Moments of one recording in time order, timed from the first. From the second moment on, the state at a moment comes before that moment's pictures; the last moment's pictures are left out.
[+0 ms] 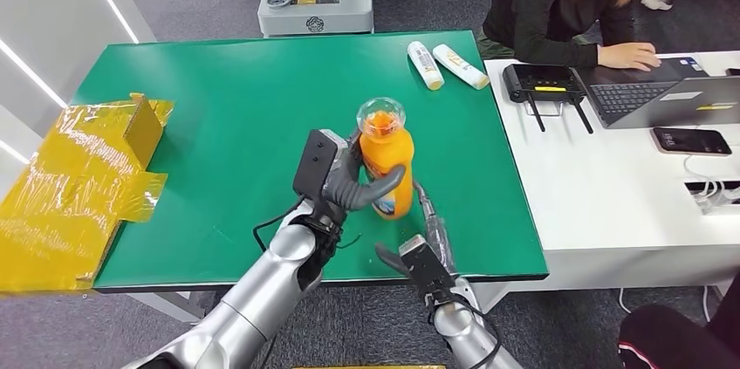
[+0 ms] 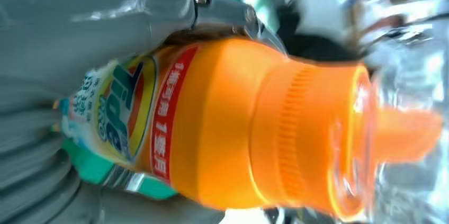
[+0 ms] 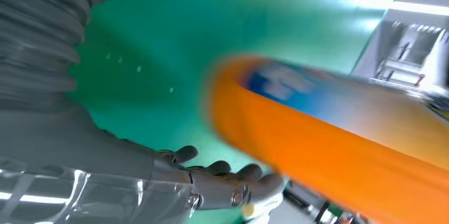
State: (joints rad) left arm -0.62 -0.26 -0.52 -0.74 0.07 0.08 -0.48; right arm -0.32 0.13 0.43 -0.84 0.24 -0.36 -0.60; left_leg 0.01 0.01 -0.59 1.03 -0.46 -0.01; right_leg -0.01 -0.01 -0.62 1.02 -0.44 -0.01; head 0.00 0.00
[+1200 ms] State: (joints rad) left arm -0.89 0.07 -0.61 -0.35 -1.19 0.40 0.17; right arm -0.15 0.08 0.48 -1.25 0.24 -0.34 -0.60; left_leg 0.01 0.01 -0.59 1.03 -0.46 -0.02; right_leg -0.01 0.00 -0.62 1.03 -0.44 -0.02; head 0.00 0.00
